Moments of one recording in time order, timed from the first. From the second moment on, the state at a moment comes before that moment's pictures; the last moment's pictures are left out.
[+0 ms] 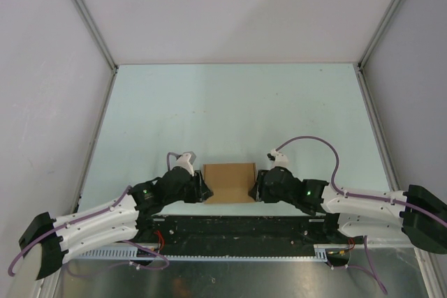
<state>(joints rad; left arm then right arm) -0.95 0.74 0.27 -0.26 -0.08 -0.89 1.14 1.03 0.42 -0.17 0.22 1.03</state>
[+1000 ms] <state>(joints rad) -0.95 0.63 0.26 -0.32 -0.07 -0.84 1.14 0.97 0.42 -0.22 0.25 1.01</state>
